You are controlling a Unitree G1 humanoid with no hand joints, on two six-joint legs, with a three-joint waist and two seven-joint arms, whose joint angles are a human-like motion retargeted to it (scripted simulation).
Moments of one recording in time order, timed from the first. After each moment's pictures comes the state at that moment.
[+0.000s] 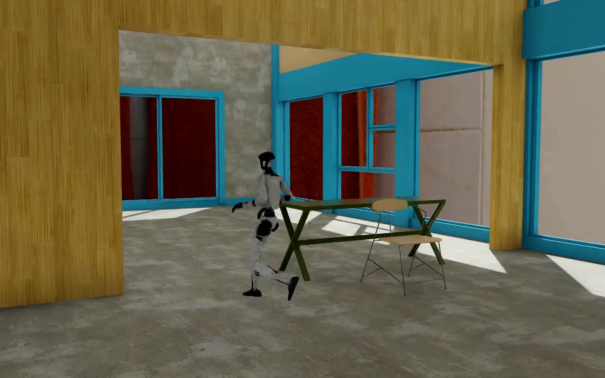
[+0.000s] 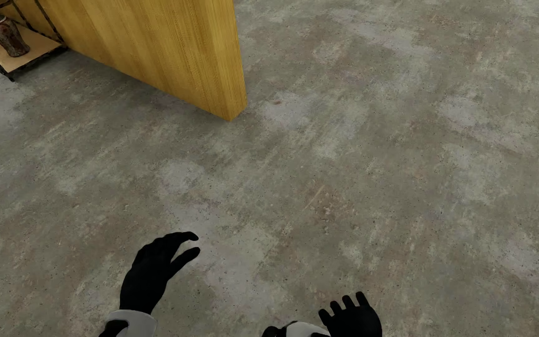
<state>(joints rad) 0.07 -0.35 -0.12 0.28 0.06 0.06 0.14 -0.43 0.19 1.21 0.57 0.35 0.49 0.06 -0.12 0.31 -0.31 -0.05 -0.25 -0.31 0.32 -0.26 -0.35 0.82 -1.71 0.11 -0.06 0.23 0.44</state>
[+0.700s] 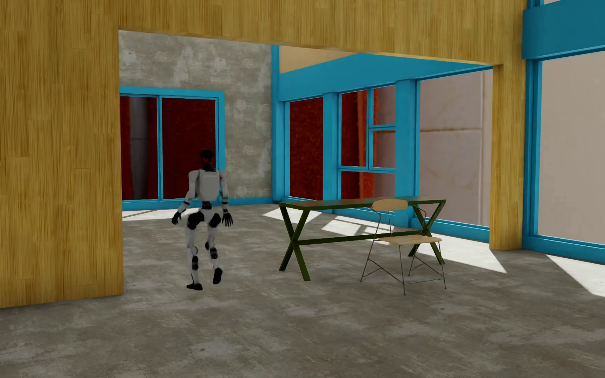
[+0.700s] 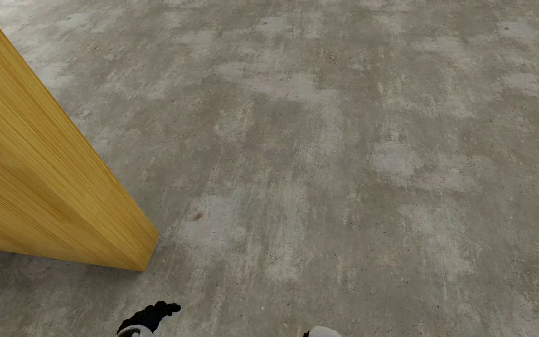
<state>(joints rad) -0.08 -0.35 -0.04 -0.04 -0.20 -0.02 0.14 -0.18 0.18 0.43 1.31 0.05 0.40 -0.23 0.03 0.10 -0.02 0.00 -0.05 -0.02 -0.20 0.68 0.50 1.08 -1.31 0.22 0.30 -0.01 0.28</state>
